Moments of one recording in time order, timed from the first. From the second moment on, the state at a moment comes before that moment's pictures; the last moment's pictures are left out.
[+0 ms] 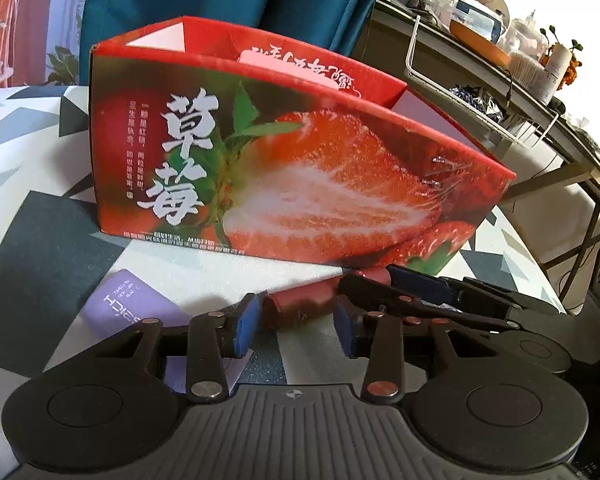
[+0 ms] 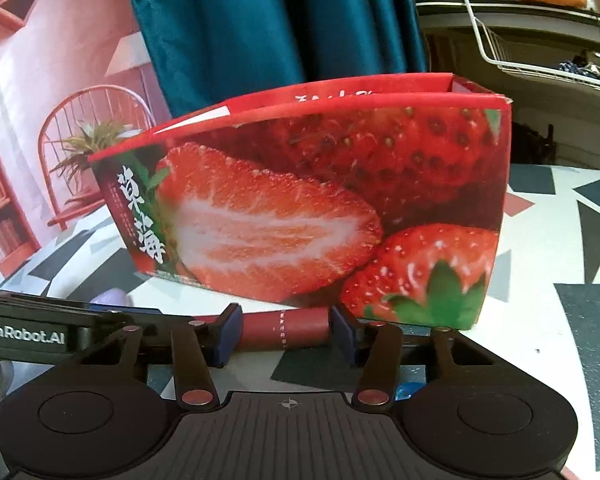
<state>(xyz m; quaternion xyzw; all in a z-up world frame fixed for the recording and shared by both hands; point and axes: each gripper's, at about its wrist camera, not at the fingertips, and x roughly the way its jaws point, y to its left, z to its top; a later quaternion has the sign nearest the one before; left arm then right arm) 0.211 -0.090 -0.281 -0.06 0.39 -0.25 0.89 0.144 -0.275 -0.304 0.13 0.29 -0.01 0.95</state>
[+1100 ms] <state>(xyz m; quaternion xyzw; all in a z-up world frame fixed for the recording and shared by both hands) 0.189 -0.087 -0.261 -0.05 0.37 -0.28 0.89 0.113 -0.281 -0.275 0.18 0.28 0.00 0.94</state>
